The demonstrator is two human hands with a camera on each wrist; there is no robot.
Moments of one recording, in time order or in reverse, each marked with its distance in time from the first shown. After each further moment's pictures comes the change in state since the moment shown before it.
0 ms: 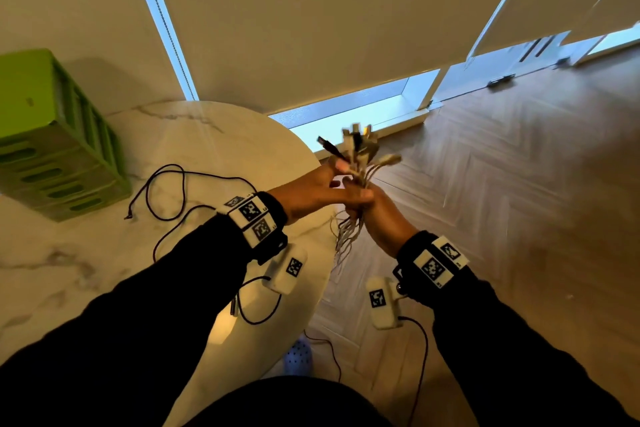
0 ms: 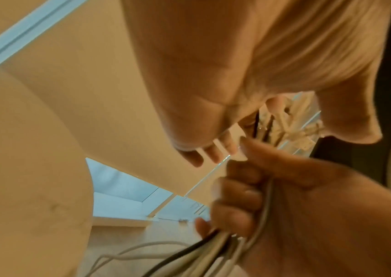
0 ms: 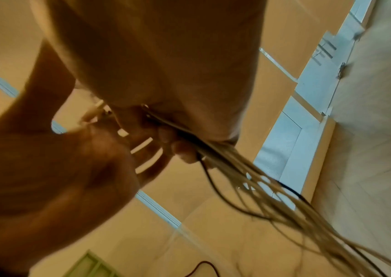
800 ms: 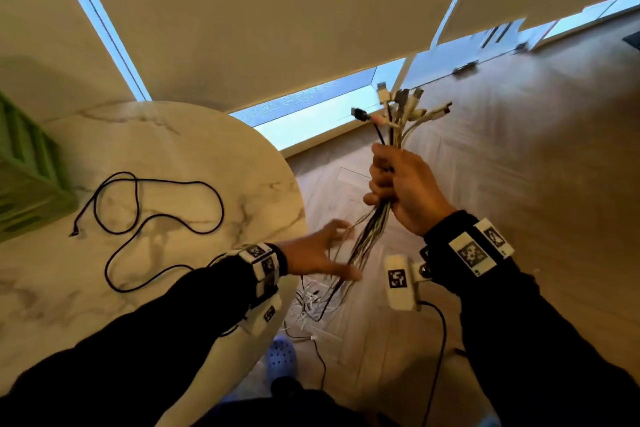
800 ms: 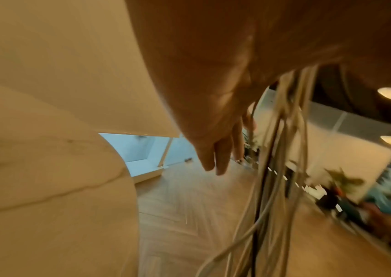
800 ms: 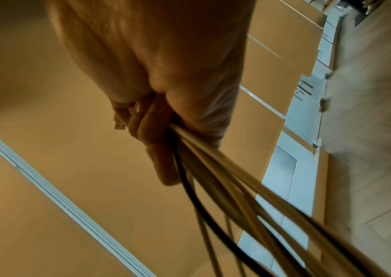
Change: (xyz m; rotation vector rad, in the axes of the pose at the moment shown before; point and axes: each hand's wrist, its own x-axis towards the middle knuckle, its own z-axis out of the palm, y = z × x) left_hand 0.012 -0.070 0.069 0.275 -0.336 -0.326; right_hand -0.016 -0.034 -0.082 0.334 0.214 0.092
